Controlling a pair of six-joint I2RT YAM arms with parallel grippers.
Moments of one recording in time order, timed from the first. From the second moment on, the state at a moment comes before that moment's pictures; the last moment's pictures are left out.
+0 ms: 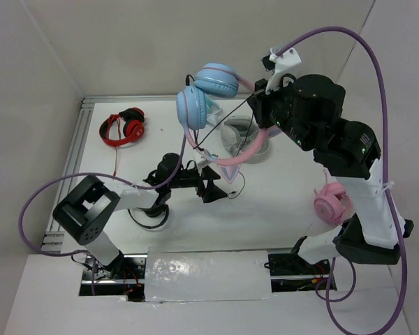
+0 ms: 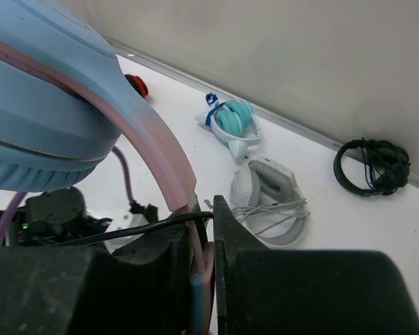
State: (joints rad) left arm -0.65 1.61 0.67 0.72 0.69 -0.19; right arm 0.85 1.38 2.18 -0.97 0.40 -0.01
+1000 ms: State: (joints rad) left arm -0.69 1.88 0.92 0.62 0.66 -0.27; right arm 0.85 1.43 2.23 -1.00 0.38 0.04
